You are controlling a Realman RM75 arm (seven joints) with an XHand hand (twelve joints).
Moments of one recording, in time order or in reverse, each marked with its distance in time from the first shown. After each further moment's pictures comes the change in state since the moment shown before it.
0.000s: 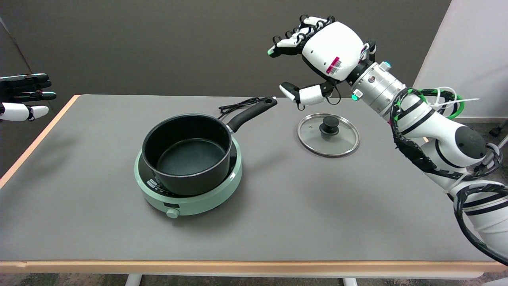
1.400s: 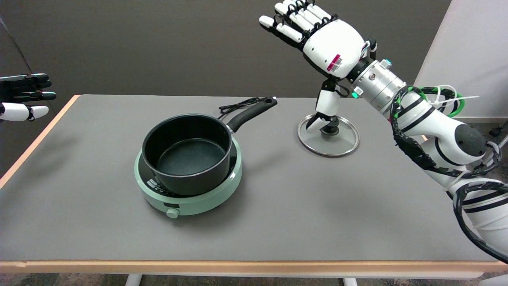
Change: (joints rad) arm 0.015 0.000 0.000 -0.014 0.000 0.000 -0.001
